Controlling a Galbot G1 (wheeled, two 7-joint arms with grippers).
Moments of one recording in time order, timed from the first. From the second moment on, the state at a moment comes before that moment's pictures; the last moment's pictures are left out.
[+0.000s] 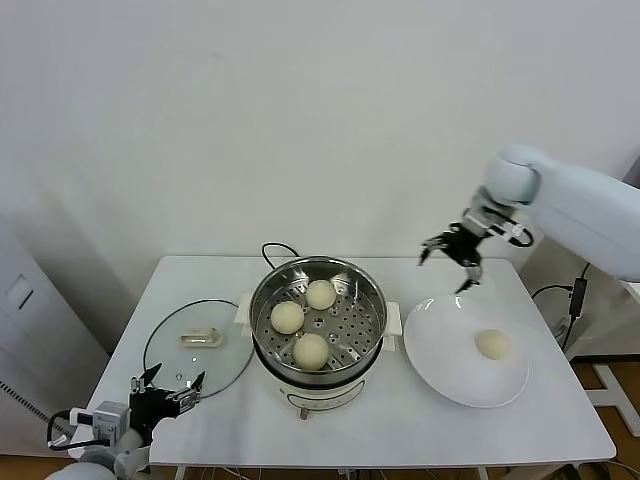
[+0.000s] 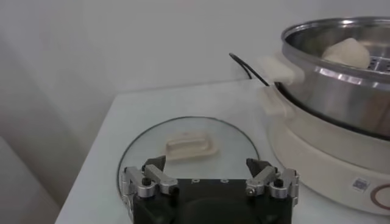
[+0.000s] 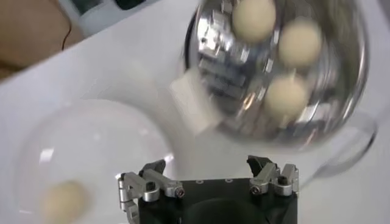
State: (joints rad) left arm 1.59 -1.05 -0.58 -2.15 -0.44 0.51 -0.09; right arm 0.56 0.72 -1.21 1.11 0.16 0.41 -1.30
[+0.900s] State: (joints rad) left arm 1.58 -1.05 -0.58 -2.16 -0.44 0.51 -0.09; right arm 0.22 0.68 -0.98 0.85 0.02 0.32 -1.21
